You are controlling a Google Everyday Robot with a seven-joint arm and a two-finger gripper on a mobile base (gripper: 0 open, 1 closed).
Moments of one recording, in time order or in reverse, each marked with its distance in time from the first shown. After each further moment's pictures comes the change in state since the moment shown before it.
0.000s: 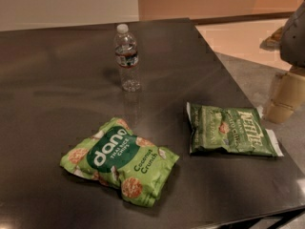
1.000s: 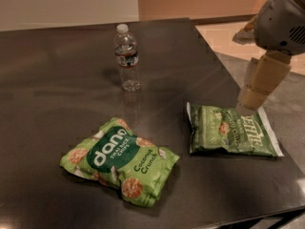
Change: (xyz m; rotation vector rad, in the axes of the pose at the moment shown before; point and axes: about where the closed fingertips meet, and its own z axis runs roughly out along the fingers) arm -0.050 -0.003 0.000 -0.089 -0.121 -0.048
